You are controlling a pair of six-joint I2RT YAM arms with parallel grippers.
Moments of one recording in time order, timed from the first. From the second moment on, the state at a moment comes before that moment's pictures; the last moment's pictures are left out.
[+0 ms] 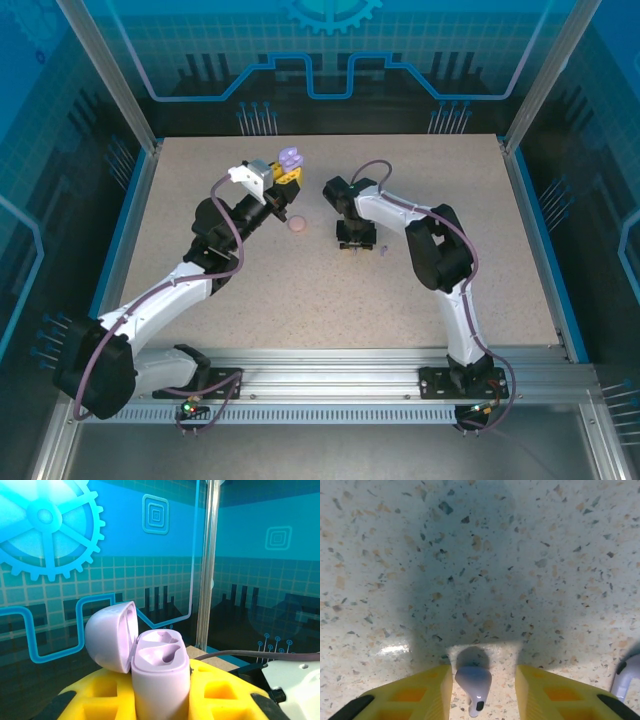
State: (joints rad) left arm -0.44 1.20 0.75 0.71 0.22 -0.08; right arm 0.58 2.21 1.72 -1.06 0.10 0.70
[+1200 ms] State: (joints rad) left arm -0.45 1.20 0.76 0.70 0.22 -0.08; right arm 0.58 2.20 1.71 -1.03 0.08 0.71
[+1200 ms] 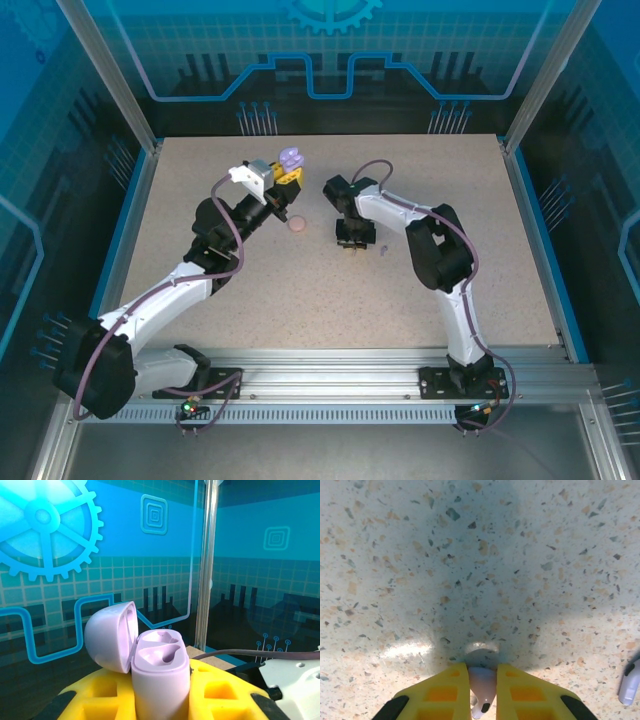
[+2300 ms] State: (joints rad) left arm -0.53 1.20 0.80 0.66 0.33 -0.02; right arm 0.58 1.51 1.77 -0.86 0.12 0.36
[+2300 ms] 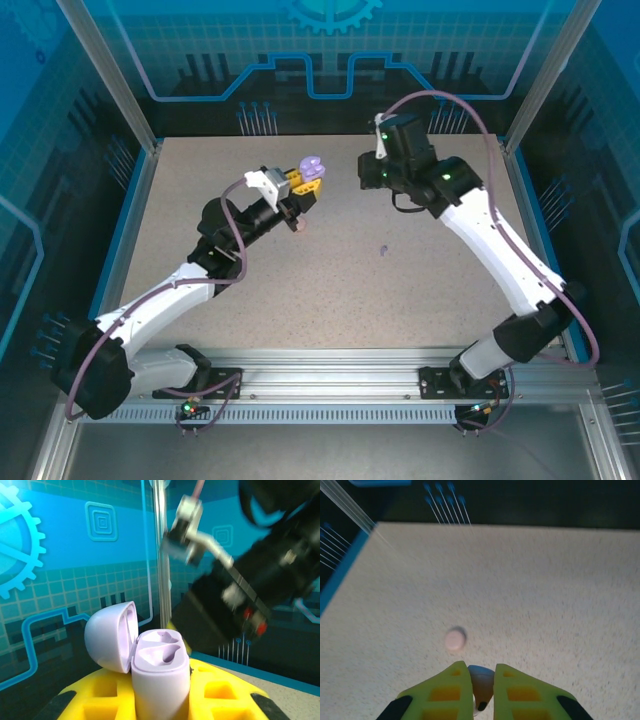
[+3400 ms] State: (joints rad) left arm -0.58 1.20 0.83 0.61 0.38 0.05; right arm 0.79 1.30 1.71 -0.64 -0.09 -0.09
